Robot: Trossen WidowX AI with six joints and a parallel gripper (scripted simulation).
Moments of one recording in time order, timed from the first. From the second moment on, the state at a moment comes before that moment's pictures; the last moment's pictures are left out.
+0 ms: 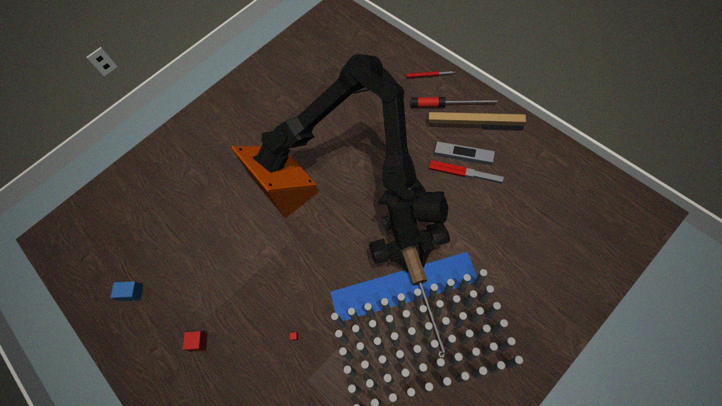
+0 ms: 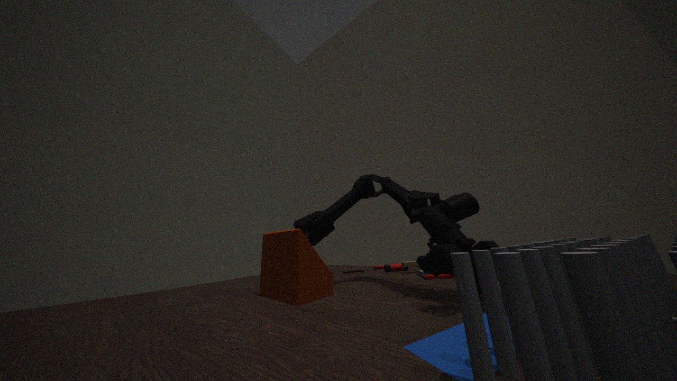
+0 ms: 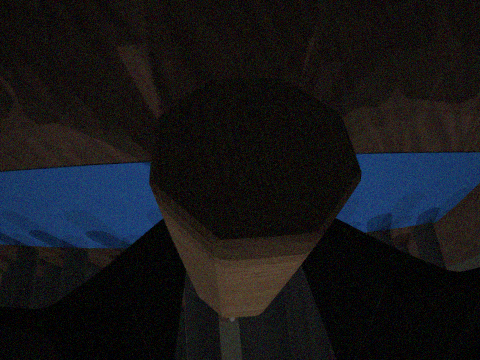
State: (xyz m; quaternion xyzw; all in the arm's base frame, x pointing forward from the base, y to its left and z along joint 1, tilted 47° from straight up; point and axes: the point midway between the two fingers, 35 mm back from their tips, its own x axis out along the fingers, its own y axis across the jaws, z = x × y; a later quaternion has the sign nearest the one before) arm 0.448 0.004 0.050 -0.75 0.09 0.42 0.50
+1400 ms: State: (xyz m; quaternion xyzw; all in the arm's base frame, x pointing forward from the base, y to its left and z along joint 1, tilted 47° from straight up) arm 0.446 0.013 0.044 -0.75 0.09 0.42 0.50
